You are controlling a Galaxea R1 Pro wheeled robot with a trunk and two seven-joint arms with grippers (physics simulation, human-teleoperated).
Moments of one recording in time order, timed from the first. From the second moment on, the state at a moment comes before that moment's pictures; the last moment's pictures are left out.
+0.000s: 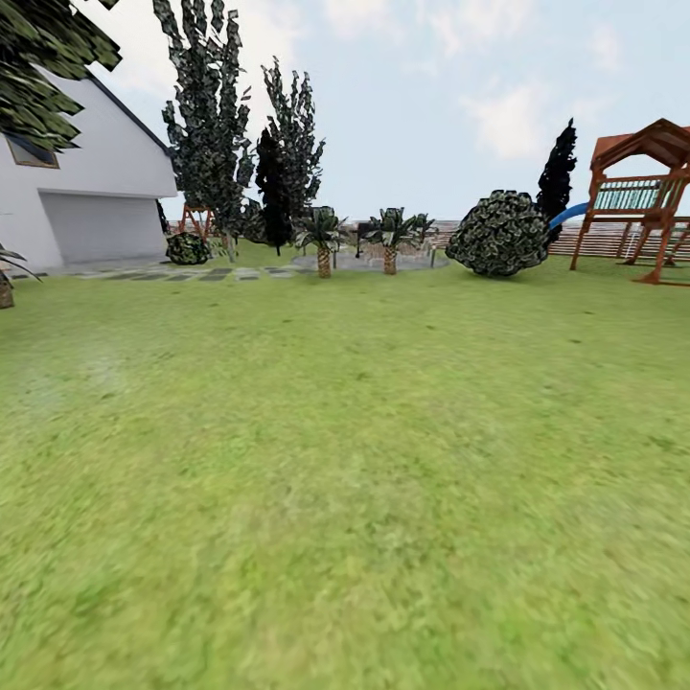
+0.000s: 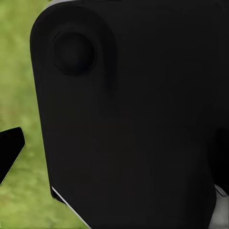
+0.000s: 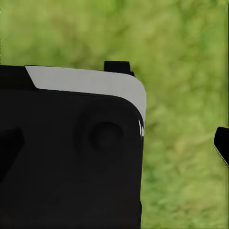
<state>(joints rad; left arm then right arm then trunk) 0.01 -0.04 -0.01 -0.04 0.00 -0.01 -0.01 -0.14 -0.02 0.01 0.00 0.02 0.01 0.01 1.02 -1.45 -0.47</state>
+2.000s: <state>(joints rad) 0.01 -0.04 -0.01 -0.04 0.00 0.00 -0.01 -0.14 -0.02 0.01 0.00 0.02 0.01 0.01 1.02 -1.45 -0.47</state>
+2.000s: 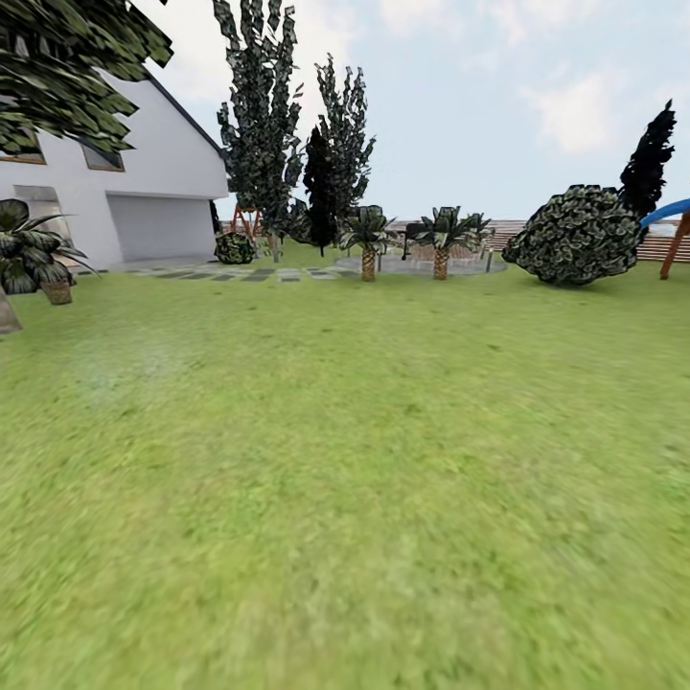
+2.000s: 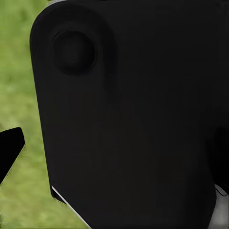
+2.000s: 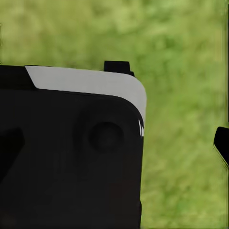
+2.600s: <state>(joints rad) 0.01 -0.04 -0.01 -0.04 0.00 0.00 -0.01 -0.14 -0.03 0.01 0.00 0.02 0.01 0.01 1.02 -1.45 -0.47</state>
